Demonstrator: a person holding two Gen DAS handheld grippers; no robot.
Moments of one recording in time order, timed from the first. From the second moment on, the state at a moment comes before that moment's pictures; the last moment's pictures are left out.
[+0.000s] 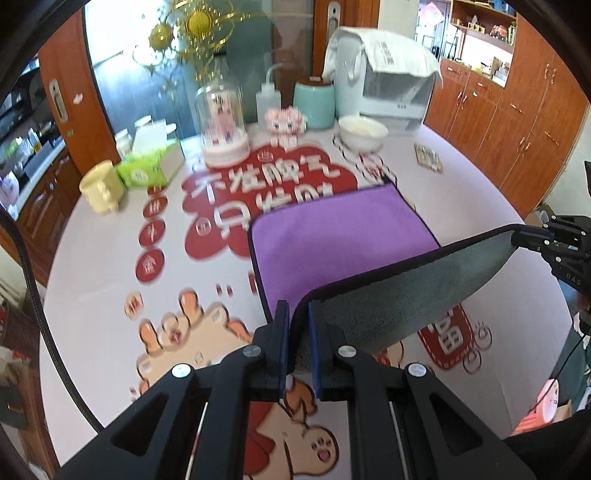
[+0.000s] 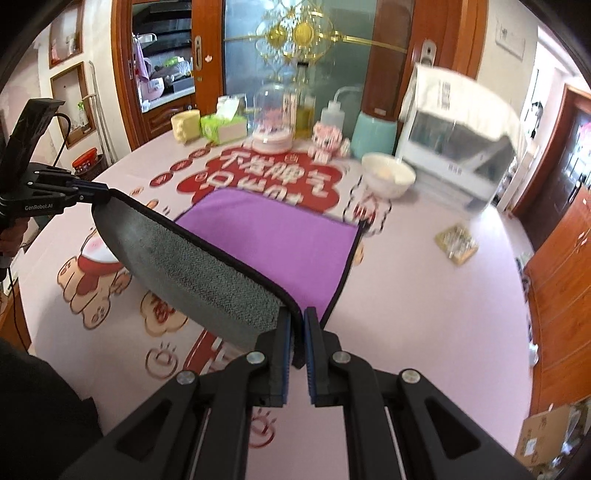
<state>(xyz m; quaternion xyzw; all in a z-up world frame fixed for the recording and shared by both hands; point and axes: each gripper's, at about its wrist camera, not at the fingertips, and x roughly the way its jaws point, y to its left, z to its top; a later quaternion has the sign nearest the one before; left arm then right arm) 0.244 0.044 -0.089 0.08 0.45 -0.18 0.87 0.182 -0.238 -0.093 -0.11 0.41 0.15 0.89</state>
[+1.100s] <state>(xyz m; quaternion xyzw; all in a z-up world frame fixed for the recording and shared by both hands) 0.399 0.036 -0.141 0.04 0.45 -0.07 0.89 0.349 -0.240 -0.131 -0.08 0.37 0.10 0.92</state>
